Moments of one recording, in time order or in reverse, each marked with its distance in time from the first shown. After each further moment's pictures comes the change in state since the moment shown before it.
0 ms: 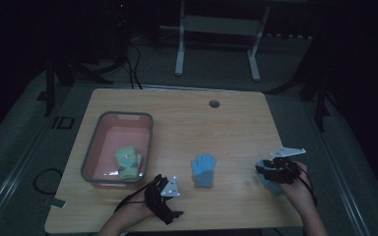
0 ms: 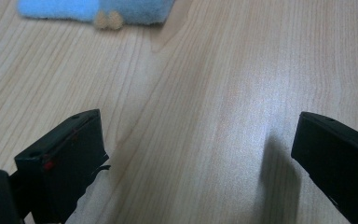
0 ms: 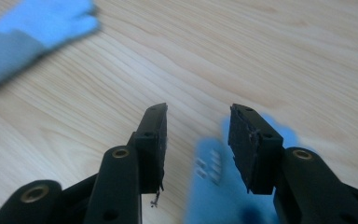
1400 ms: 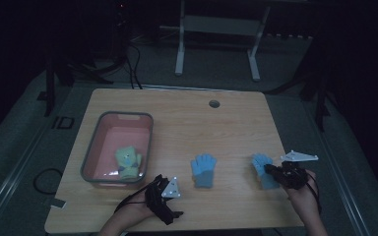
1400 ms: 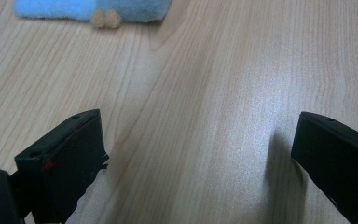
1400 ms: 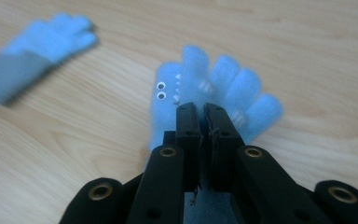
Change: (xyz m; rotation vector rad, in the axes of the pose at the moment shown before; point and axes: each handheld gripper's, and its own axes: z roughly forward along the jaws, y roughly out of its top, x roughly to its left) left arm -0.001 0.000 0.002 0.009 0.006 0.010; right arm 0.005 -0.011 -0.020 -0.076 -0.017 0.091
